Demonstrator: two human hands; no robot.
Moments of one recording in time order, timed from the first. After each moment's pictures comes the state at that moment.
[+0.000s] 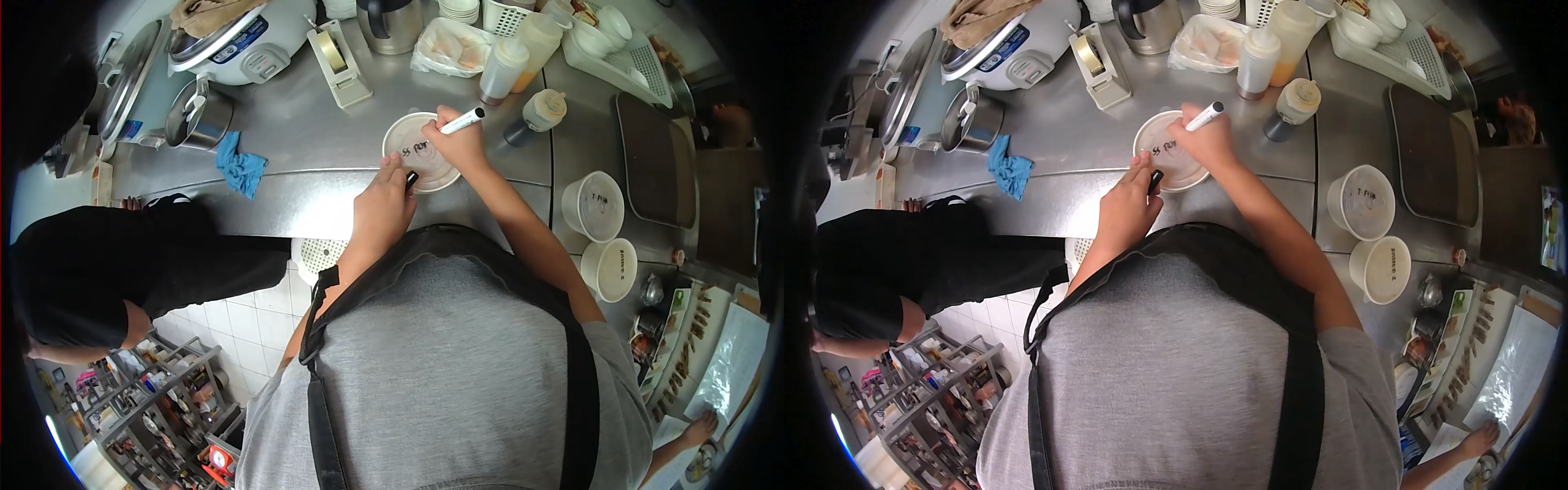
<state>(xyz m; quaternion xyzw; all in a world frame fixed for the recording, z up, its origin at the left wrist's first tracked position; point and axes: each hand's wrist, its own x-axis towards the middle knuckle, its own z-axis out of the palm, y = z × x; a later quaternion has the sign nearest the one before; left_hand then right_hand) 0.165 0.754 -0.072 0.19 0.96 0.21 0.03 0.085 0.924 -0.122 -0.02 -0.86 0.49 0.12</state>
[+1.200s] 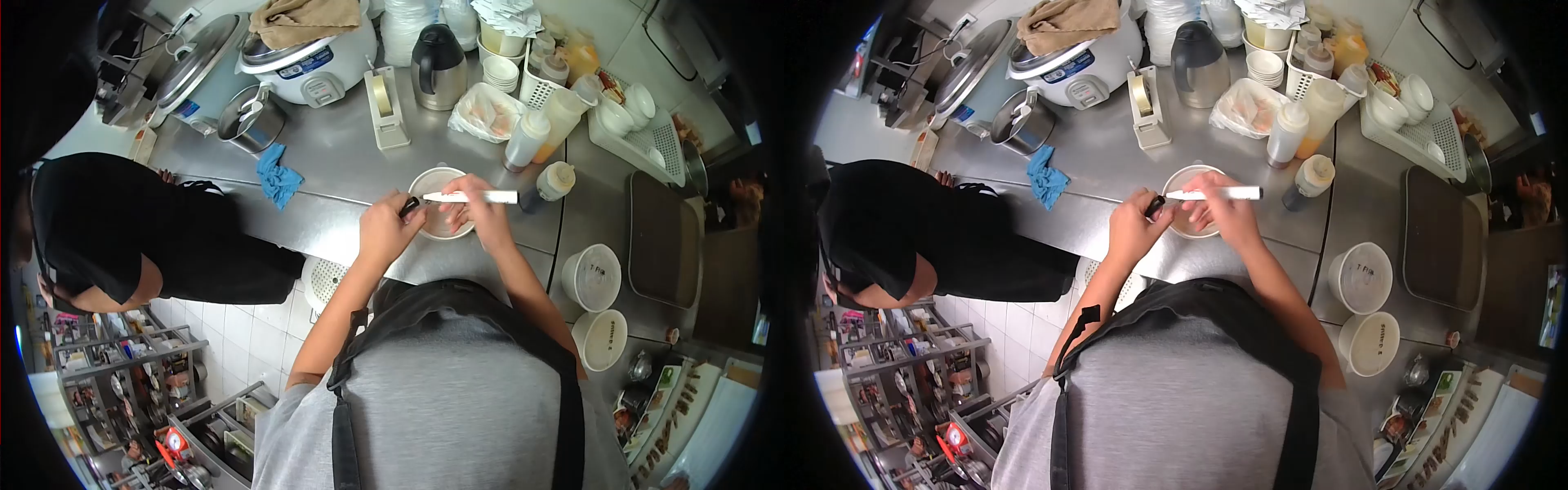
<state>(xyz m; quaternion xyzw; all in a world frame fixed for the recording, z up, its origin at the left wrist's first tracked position) 0.147 0.755 -0.052 0.08 0.94 0.33 -0.10 0.134 0.931 -0.044 0.04 -0.58 0.81 -0.08</state>
